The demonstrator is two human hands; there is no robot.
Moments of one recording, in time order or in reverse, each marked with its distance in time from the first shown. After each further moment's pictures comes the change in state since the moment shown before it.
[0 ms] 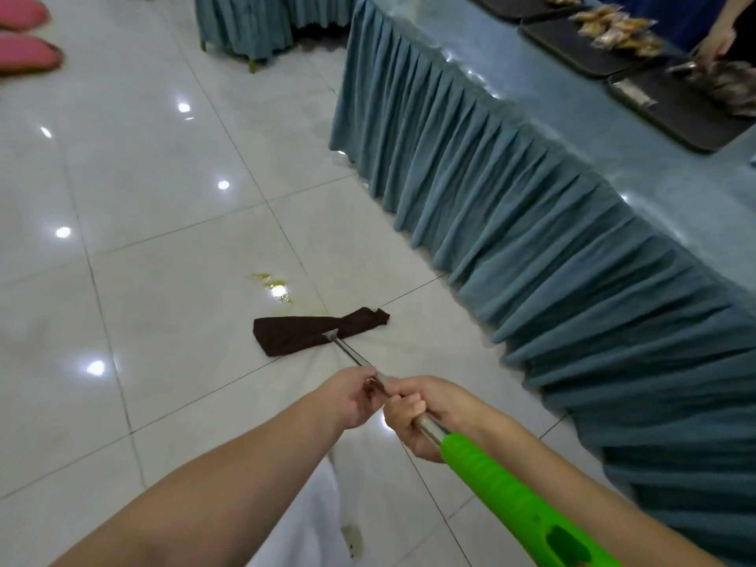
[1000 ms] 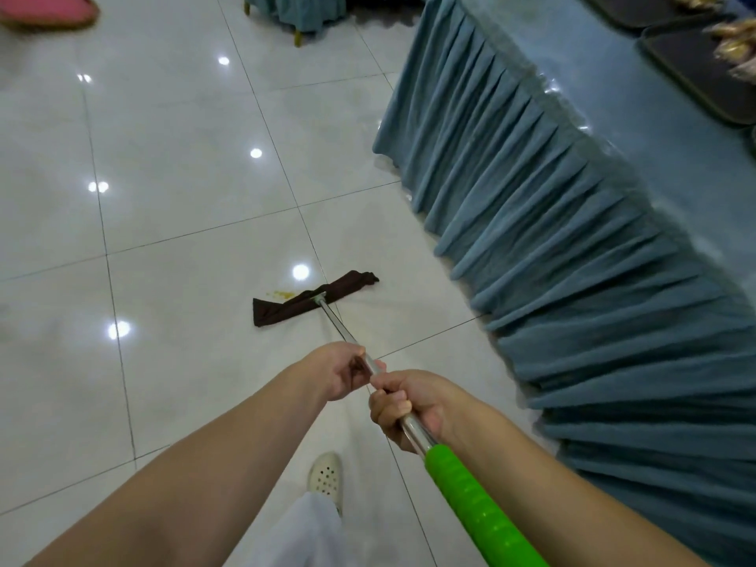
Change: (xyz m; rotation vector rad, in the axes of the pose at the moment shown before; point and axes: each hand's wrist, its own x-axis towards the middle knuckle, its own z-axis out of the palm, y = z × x) left_hand 0.082 0.293 0.010 0.042 0.112 0.053; right_hand 0.125 -0.207 0.185 -0.183 0.118 0.138
